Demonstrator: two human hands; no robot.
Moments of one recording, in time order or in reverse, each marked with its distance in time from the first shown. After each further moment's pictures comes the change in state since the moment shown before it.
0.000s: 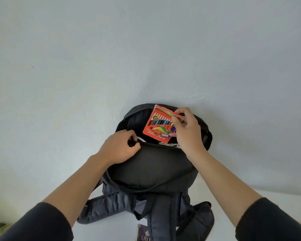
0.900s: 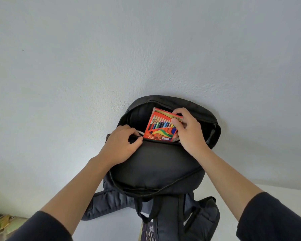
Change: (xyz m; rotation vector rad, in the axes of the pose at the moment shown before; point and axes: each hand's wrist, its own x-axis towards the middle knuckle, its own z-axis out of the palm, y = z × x) left_hand 0.000 -0.019 0.020 -0.144 0.118 0.039; right_hand 0.005 0.033 0.013 -0.118 -0.186 -0.077
